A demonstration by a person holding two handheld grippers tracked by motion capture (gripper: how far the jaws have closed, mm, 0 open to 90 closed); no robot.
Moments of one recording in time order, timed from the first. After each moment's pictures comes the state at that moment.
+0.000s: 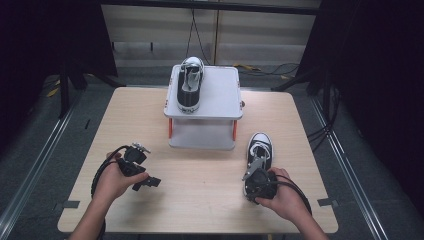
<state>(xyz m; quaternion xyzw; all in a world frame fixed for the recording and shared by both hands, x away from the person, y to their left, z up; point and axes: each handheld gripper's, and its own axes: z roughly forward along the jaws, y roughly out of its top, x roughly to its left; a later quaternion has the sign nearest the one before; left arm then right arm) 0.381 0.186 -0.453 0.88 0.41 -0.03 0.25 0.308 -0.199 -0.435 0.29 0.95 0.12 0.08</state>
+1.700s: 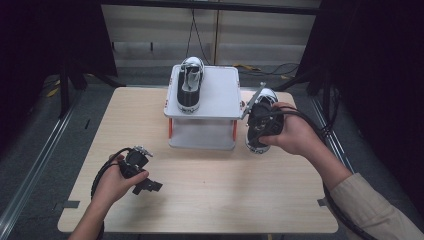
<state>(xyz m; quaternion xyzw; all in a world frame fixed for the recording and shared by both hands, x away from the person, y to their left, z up) 0.372 0.181 -0.450 0.89 0.38 -0.04 0.25 0.384 -0.178 -0.270 0.24 0.96 0.10 0.09</state>
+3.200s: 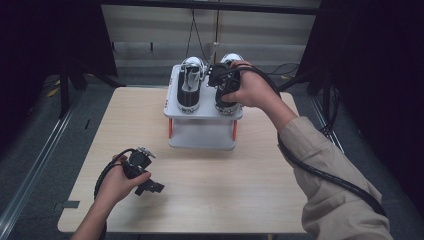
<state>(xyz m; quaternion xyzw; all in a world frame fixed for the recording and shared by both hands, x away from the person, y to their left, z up) 0.373 0.175 -0.453 0.89 0.38 -0.04 0.24 0.482 -0.098 -0.240 0.16 0.97 0.09 0.14</state>
